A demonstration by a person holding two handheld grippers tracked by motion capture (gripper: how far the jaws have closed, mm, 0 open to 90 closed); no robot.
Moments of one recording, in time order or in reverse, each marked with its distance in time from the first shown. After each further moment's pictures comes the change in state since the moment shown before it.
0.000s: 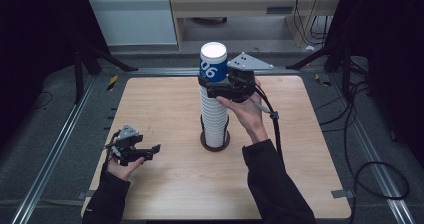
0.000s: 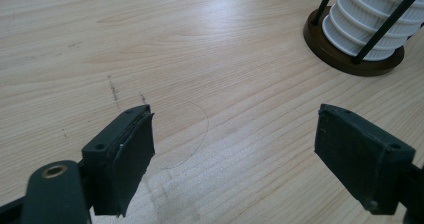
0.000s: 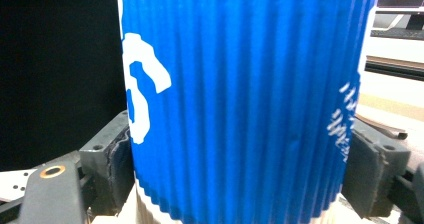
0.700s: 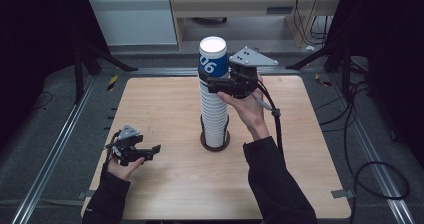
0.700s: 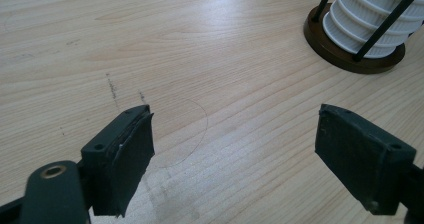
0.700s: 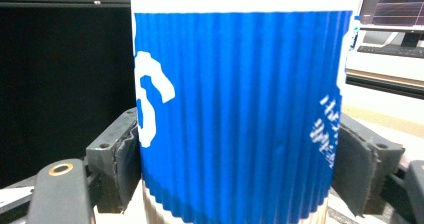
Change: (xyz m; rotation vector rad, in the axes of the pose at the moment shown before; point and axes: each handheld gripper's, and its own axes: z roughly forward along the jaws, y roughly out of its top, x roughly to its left) left arm 0.000 0.000 0.001 0.010 -0.002 0.001; right arm 0.001 0.016 -0.007 -0.043 0.002 -0.017
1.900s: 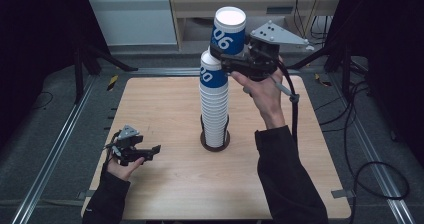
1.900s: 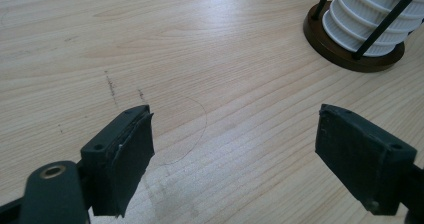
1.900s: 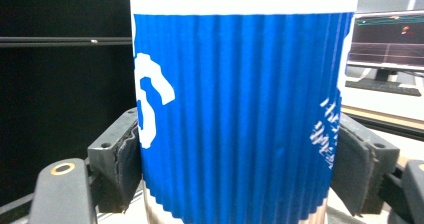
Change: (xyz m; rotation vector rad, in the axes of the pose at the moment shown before) left arm 0.001 0.000 0.000 0.010 -0.004 -0.005; right arm -0.012 0.057 -0.035 -0.109 -0.037 -0.014
